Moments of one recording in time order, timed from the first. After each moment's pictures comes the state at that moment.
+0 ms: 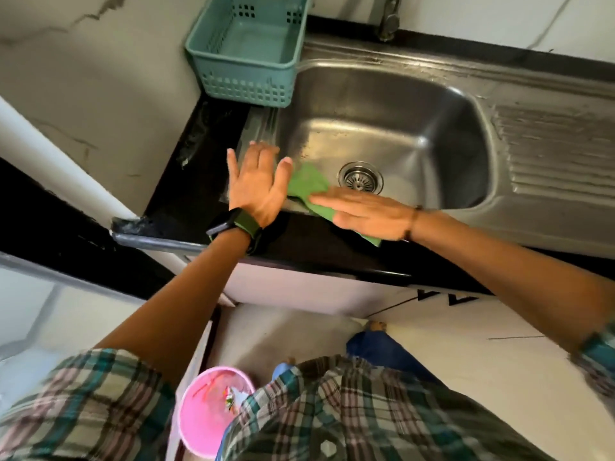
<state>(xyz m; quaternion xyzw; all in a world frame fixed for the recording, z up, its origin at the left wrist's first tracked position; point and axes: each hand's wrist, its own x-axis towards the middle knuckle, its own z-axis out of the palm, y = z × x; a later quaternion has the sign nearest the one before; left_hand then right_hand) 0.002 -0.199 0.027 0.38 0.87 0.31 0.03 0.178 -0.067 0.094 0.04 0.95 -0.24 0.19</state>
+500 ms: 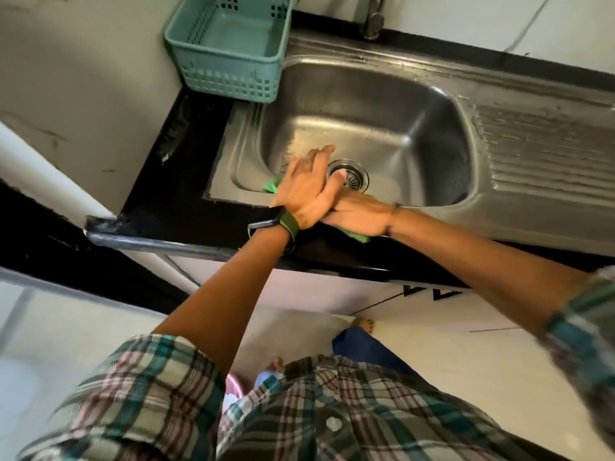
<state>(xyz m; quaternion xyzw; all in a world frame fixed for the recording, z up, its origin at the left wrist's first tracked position) 0.052 -0.148 0.025 0.49 0.79 0.34 0.13 0.160 -0.077 0.075 0.10 0.95 -0.25 0.16</state>
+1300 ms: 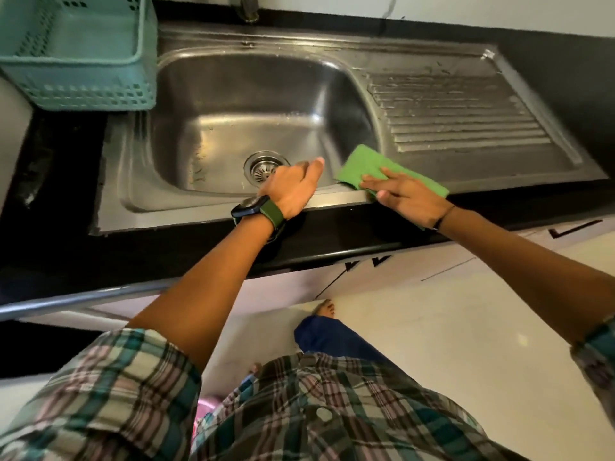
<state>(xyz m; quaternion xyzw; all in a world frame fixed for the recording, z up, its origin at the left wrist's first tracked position) 0.125 -0.076 0.034 0.52 0.76 0.31 0.26 0.328 0.012 0.068 0.36 0.90 -0.23 0.07</state>
